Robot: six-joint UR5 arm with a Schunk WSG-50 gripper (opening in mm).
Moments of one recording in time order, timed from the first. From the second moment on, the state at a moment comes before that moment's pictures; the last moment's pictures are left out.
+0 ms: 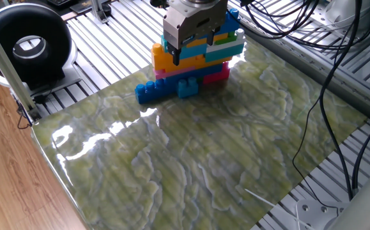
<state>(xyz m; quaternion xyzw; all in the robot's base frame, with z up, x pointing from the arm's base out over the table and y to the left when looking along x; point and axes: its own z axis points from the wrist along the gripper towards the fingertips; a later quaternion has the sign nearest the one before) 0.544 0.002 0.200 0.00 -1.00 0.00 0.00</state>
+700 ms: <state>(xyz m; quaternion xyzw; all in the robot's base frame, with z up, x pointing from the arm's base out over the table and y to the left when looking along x) 0.546 0.021 0.199 -0.07 -1.00 -0.04 0.00</state>
